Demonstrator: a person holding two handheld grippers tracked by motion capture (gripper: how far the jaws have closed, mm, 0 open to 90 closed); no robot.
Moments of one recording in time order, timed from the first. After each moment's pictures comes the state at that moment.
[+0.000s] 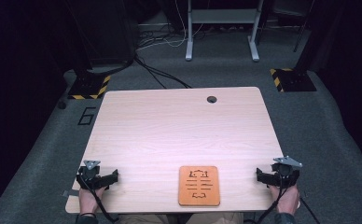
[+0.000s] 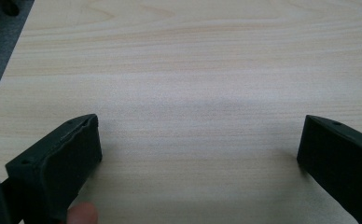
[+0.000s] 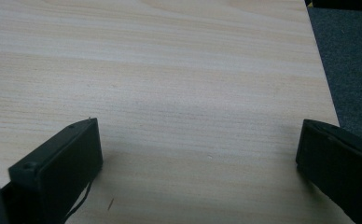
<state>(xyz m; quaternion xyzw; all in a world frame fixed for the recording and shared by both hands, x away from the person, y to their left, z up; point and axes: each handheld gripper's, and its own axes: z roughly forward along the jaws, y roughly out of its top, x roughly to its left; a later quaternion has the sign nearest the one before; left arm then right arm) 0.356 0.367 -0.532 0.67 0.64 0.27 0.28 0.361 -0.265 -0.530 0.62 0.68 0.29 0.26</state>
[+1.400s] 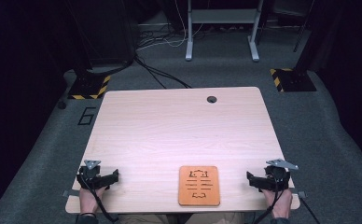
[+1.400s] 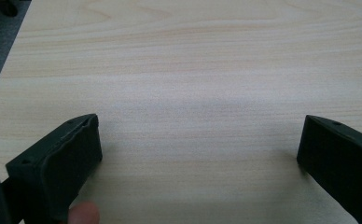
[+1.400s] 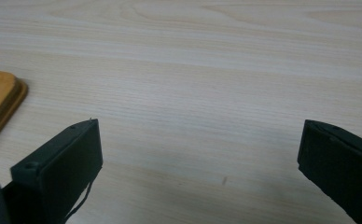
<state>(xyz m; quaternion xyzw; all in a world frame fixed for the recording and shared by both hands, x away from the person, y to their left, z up) 0.356 0.366 -0.532 0.67 0.64 0.26 0.28 0.342 -0.234 -0.510 0.59 0.70 0.34 0.21</state>
